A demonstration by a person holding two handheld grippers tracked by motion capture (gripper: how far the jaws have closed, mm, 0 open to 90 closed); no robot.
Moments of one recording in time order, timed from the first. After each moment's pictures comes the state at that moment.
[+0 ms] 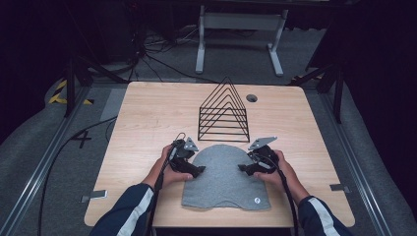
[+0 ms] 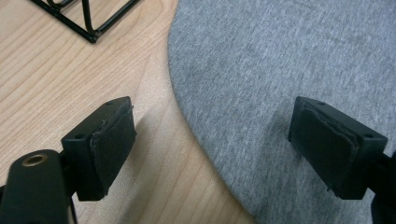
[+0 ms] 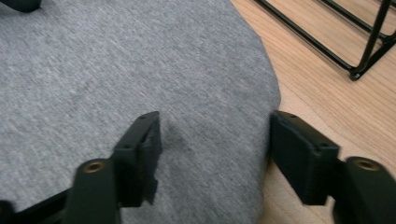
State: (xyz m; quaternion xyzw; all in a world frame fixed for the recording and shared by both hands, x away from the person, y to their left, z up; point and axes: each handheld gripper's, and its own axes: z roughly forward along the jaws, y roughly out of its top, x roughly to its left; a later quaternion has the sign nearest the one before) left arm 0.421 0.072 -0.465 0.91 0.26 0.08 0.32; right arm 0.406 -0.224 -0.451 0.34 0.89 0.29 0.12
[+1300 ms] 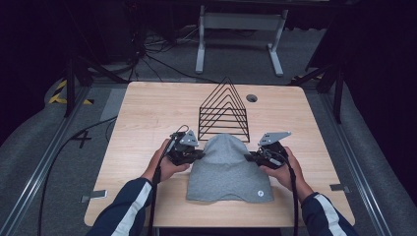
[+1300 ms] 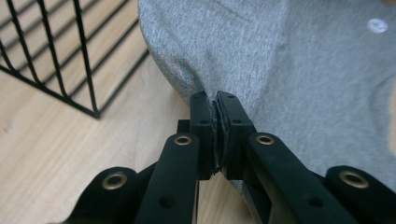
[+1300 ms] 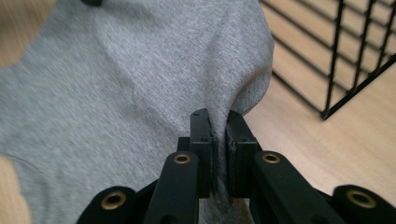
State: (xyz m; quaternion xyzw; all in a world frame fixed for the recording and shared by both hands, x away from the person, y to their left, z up) left arm 0.420 0.079 -0.416 0.90 0.18 0.08 0.40; right arm 0.399 -0.241 -0.412 0.30 0.87 0.37 0.12
